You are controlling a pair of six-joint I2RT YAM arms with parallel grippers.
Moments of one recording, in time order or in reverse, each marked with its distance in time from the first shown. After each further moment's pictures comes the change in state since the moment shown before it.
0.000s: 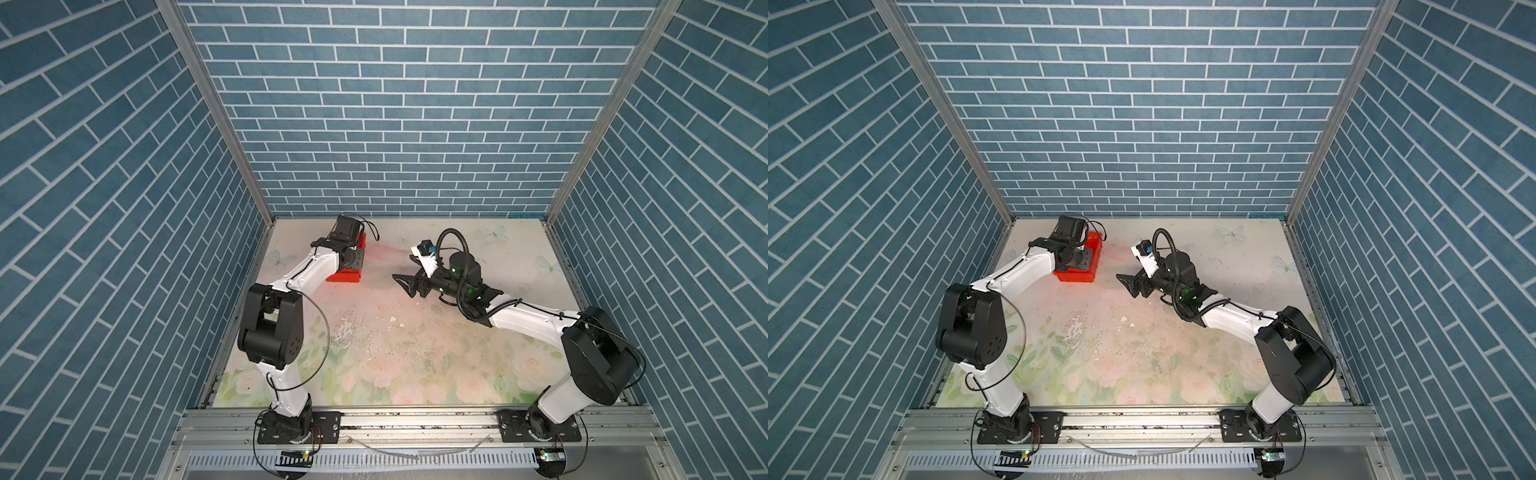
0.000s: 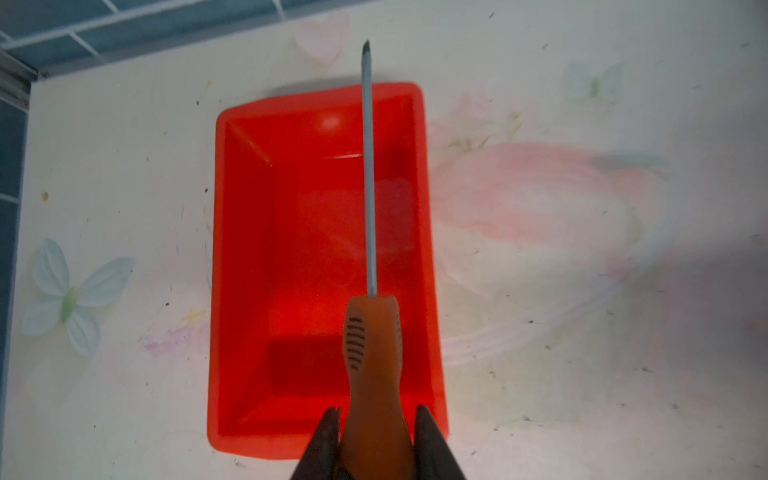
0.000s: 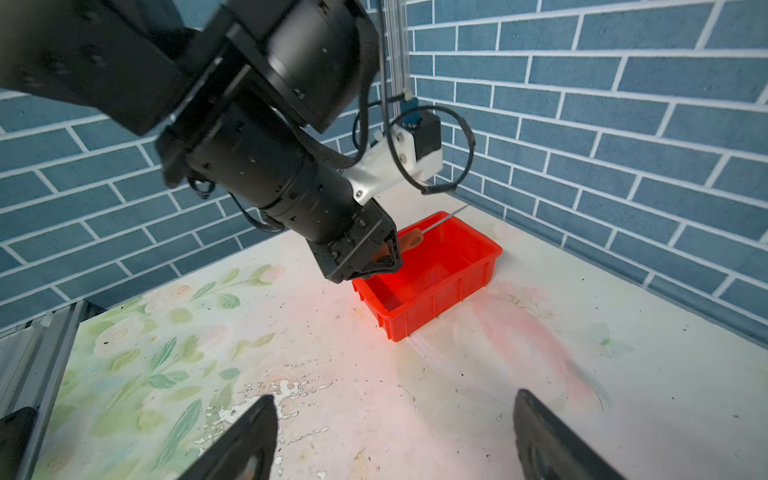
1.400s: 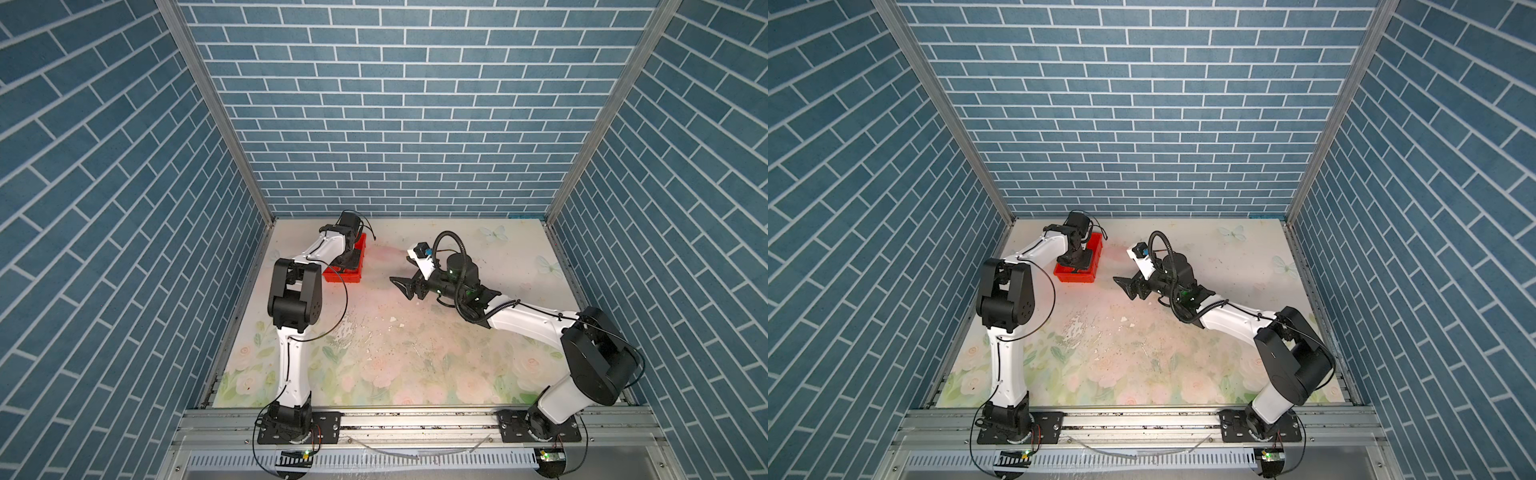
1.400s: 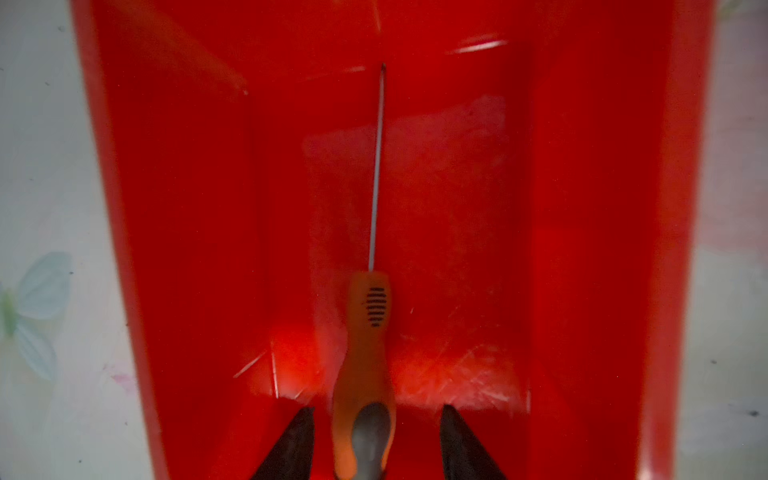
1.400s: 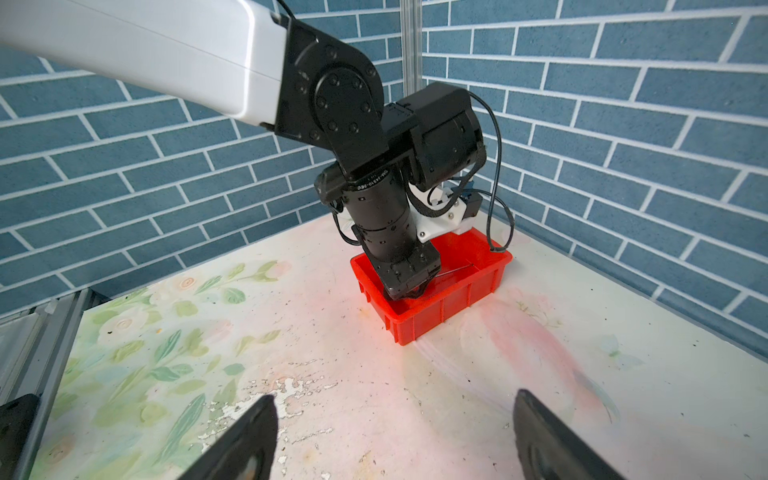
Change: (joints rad) left arm 0.057 0.324 0.322 -0.229 -0.031 0.034; right arm 0.021 -0.002 0.003 -0.002 0.003 -0.030
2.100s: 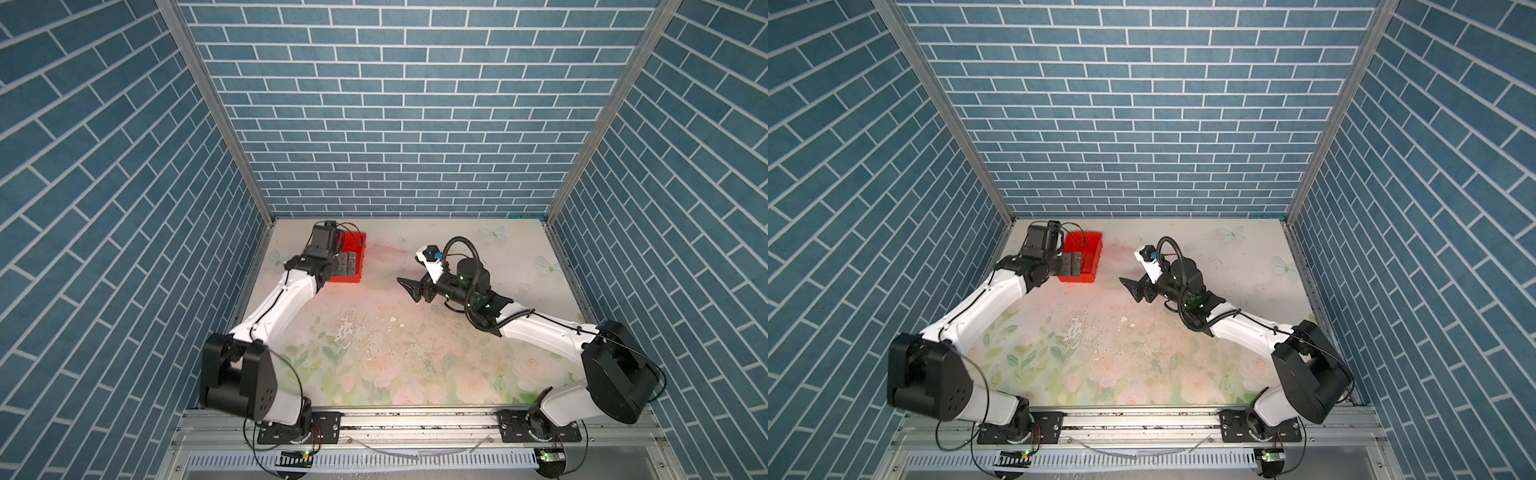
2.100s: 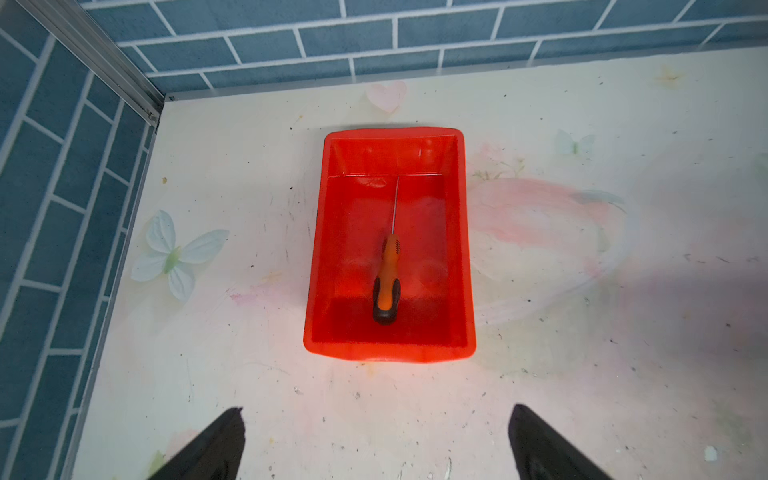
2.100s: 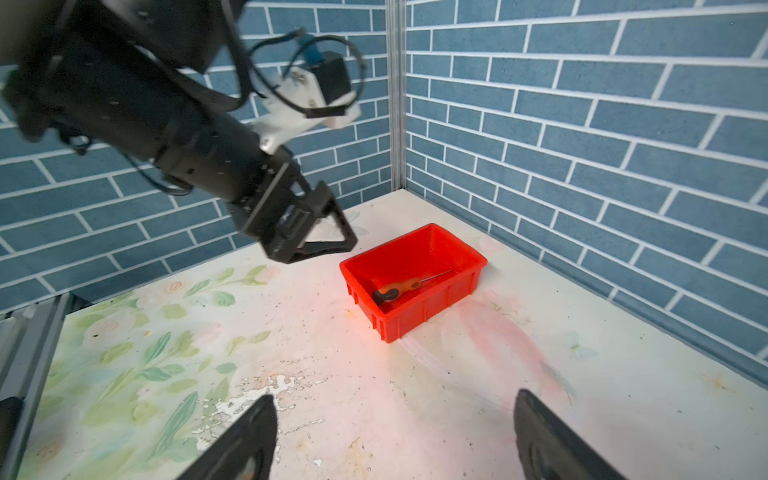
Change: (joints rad) left arm -0.034 -0.761 -0.646 0.333 0.014 -0.076; right arm 0.001 -0.136 -0.104 -0.008 0.080 -0.023
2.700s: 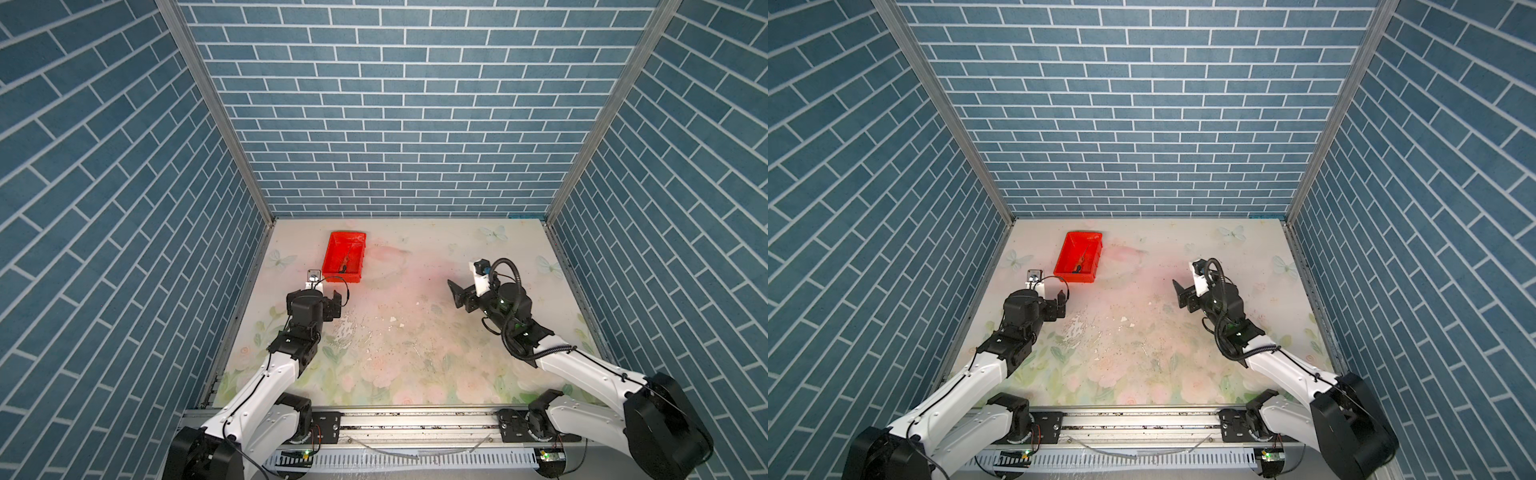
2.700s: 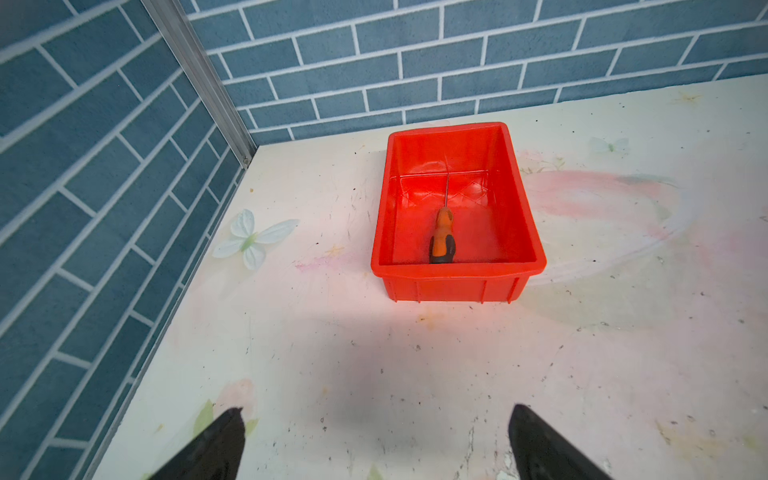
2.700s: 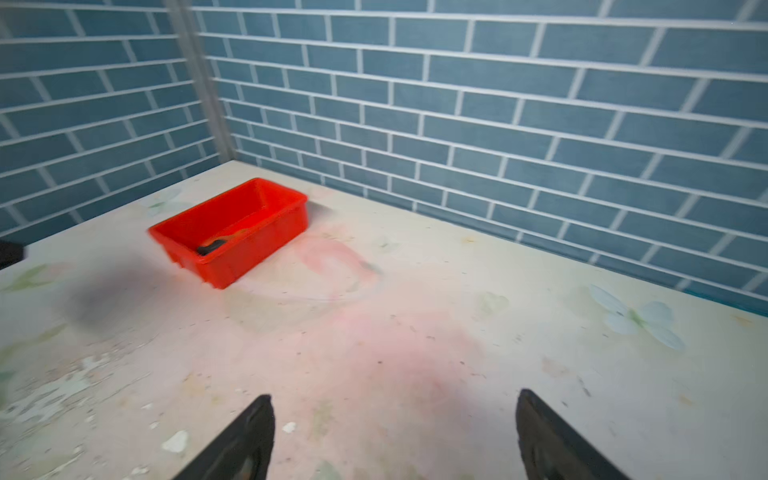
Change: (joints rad) left arm -0.011 -0.473 -0.722 0.565 -0.149 0.130; right arm -0.230 -0.370 -0.372 -0.016 0.298 0.005
